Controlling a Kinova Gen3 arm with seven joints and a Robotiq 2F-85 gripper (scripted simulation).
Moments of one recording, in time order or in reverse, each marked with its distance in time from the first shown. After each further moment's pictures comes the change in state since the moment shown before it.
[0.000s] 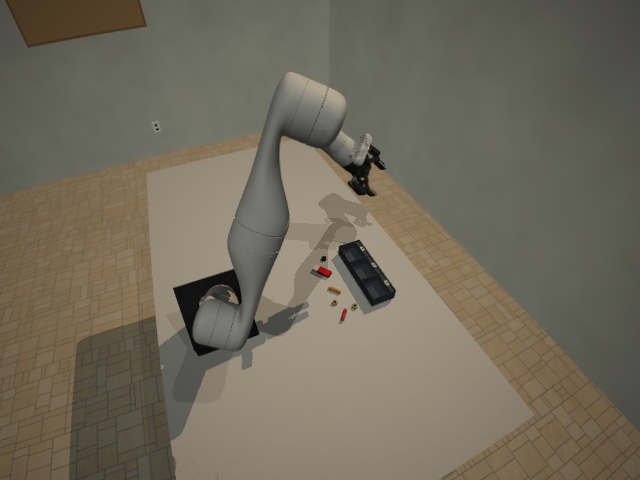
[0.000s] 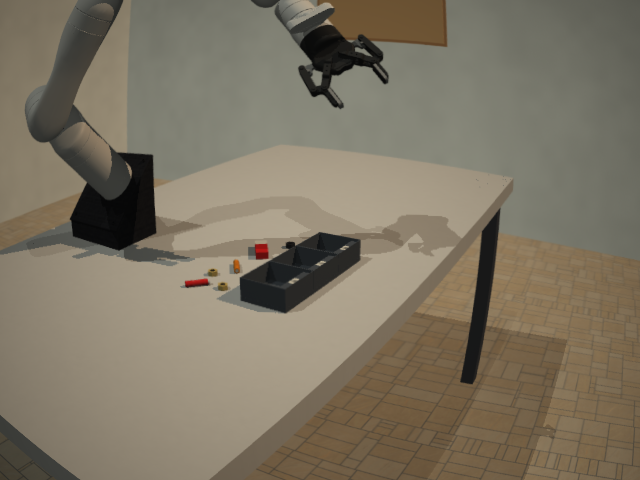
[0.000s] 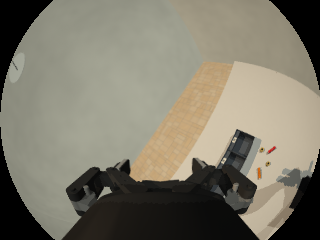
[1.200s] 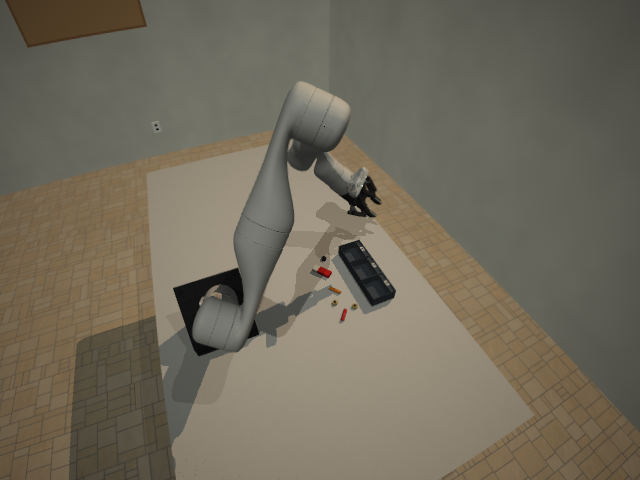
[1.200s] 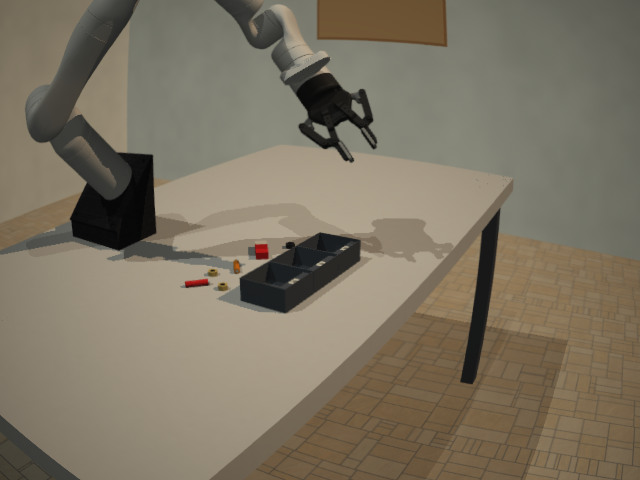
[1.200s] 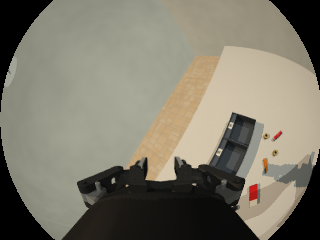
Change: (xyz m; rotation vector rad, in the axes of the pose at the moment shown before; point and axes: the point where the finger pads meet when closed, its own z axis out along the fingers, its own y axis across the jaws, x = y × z) arm -0.045 0.056 0.066 -0.022 0.003 0.056
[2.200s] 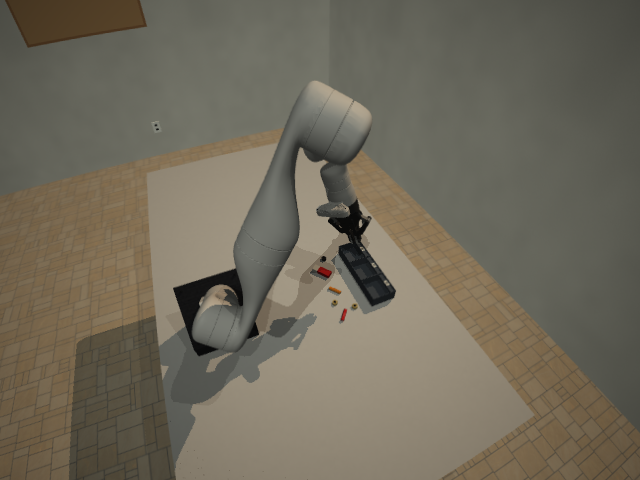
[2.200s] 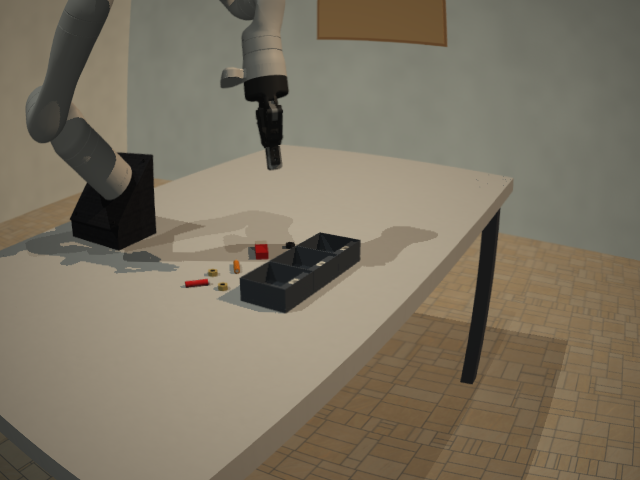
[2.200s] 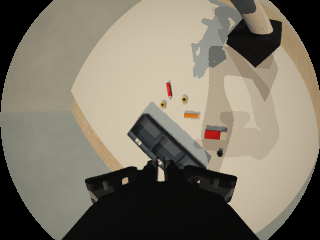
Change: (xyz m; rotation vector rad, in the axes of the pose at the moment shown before) arm 0.027 0.129 -0.050 -0.526 0.079 1.266
